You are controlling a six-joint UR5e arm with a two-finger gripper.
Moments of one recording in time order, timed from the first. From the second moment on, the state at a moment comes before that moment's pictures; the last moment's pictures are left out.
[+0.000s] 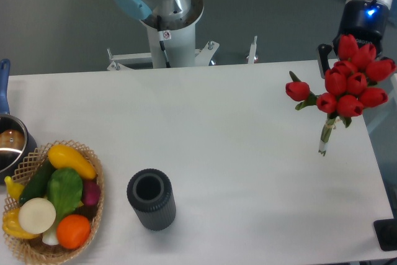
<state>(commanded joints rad) 3.04 -1.79 -1.62 -0.85 0.51 1.09</state>
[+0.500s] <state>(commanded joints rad) 3.04 -1.78 -1.63 -0.85 0.52 1.09</state>
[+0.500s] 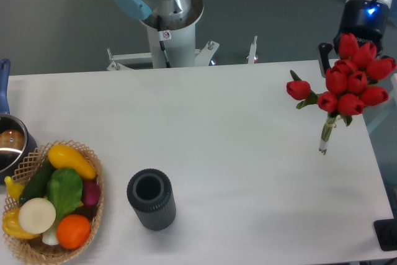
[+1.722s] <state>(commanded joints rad) 2.84 -1.75 -1.70 -0.88 1.32 1.09</state>
